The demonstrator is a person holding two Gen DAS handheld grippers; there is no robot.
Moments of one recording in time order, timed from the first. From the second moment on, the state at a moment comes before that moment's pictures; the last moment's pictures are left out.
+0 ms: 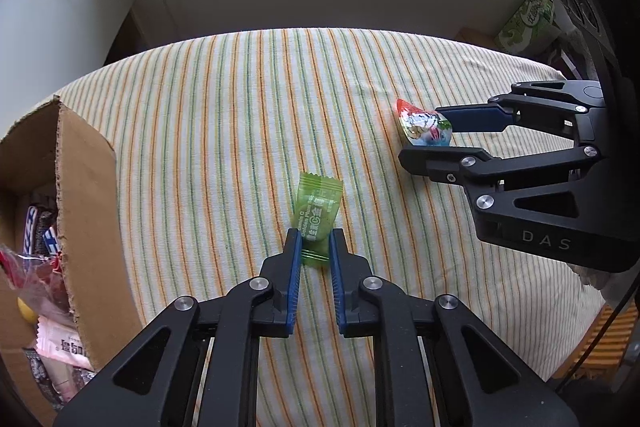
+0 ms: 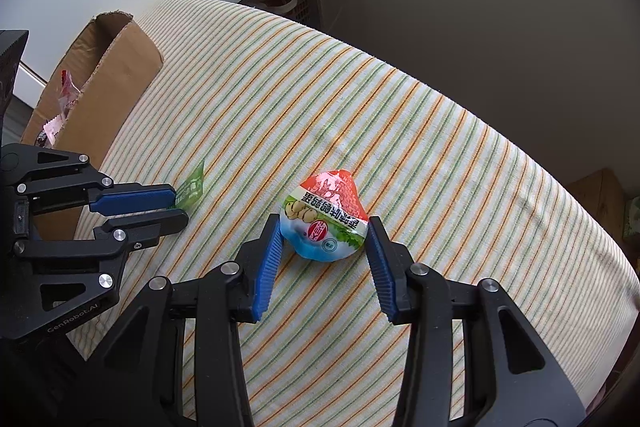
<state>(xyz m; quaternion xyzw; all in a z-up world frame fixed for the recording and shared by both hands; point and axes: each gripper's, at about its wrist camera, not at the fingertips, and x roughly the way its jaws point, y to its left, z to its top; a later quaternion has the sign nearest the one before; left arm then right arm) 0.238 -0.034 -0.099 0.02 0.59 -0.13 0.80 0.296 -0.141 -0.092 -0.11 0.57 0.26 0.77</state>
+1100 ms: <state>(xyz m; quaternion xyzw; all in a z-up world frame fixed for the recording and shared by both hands) 0.247 -0.032 -0.084 0.00 0.57 -0.13 0.81 0.278 -0.168 -0.063 -0.10 0.56 0.25 0.79</state>
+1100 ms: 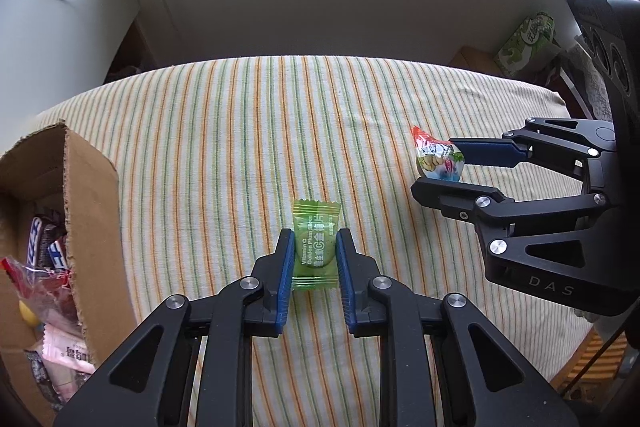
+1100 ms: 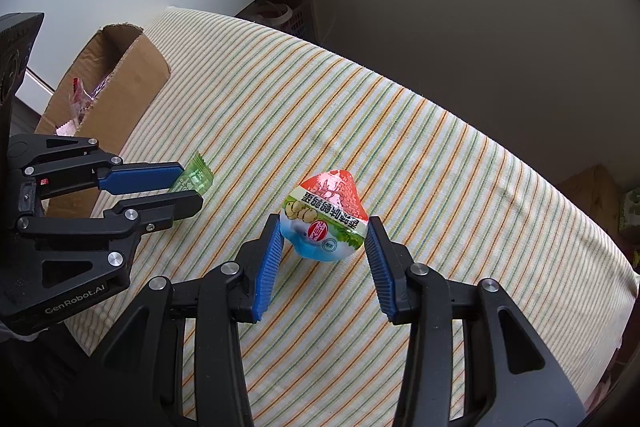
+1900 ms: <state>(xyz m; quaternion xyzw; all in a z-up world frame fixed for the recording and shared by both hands) 0.194 0.089 -0.012 -0.07 0.50 -0.05 0.86 0.259 -0.077 0.024 -0.14 0.48 0.33 0.80</state>
